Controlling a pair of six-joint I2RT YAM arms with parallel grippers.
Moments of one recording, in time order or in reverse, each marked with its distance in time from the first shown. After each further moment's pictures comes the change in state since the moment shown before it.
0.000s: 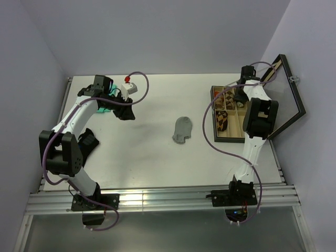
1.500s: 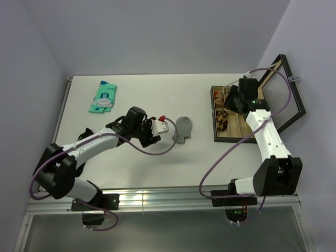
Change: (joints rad) left arm -0.459 -0.193 -0.452 0.470 -0.351 0.079; right arm 0.180 -0.911 -0.661 0.051 -0.076 0.259
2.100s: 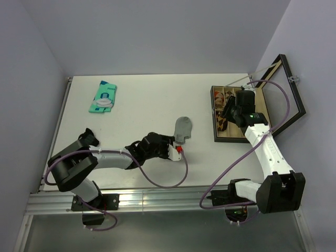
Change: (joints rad) left arm -0.343 0.108 -0.288 0.766 -0.305 0.198; right arm 0.048 -0.190 -0.229 0.059 0.016 0.048
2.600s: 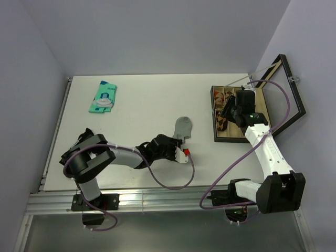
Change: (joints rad) left arm -0.049 0.180 0.058 0.106 0.001 0.021; right arm 0.005 0.000 -0.004 0.010 -0.008 0.010
